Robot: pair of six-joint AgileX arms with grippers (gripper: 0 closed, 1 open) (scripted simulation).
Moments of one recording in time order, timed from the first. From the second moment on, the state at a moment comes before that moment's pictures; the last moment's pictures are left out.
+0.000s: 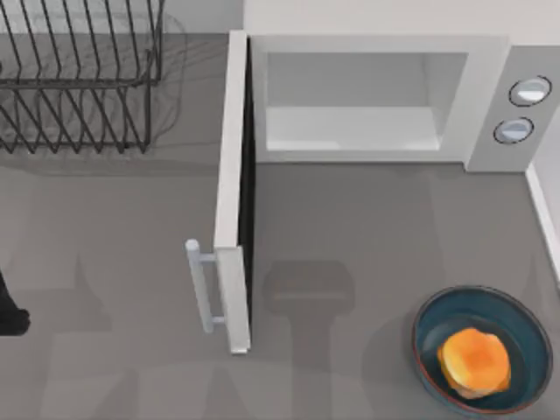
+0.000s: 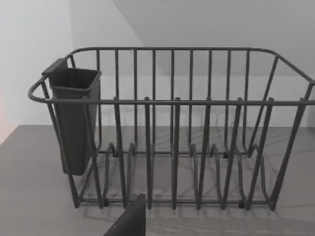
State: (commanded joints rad) left arm 0.00 0.00 0.00 0.00 0.00 0.00; right arm 0.00 0.00 0.00 0.00 0.00 0.00
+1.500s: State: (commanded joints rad) left arm 0.10 0.24 0.06 0.17 0.10 0.00; right arm 0.00 0.00 0.00 0.00 0.00 0.00
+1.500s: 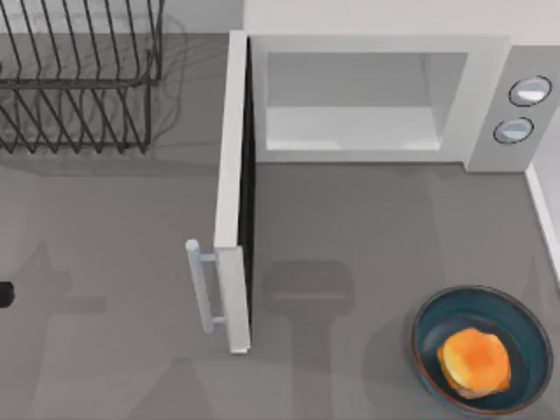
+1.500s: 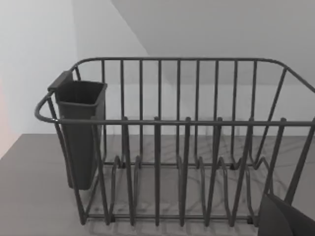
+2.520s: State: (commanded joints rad) left arm 0.08 0.29 0.10 0.20 0.08 0.01; right arm 0.00 0.00 0.00 0.00 0.00 0.00
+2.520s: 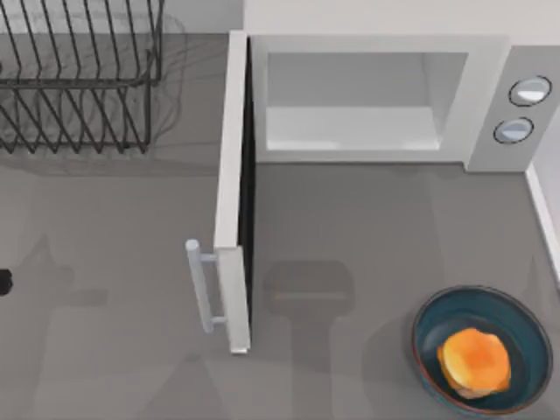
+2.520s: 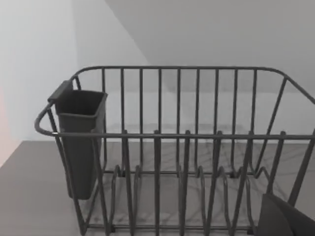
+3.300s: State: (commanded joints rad) left arm -0.16 0.35 0.22 0.09 -0.14 -0.02; right arm 0.00 0.00 0.00 0.00 0.00 0.00
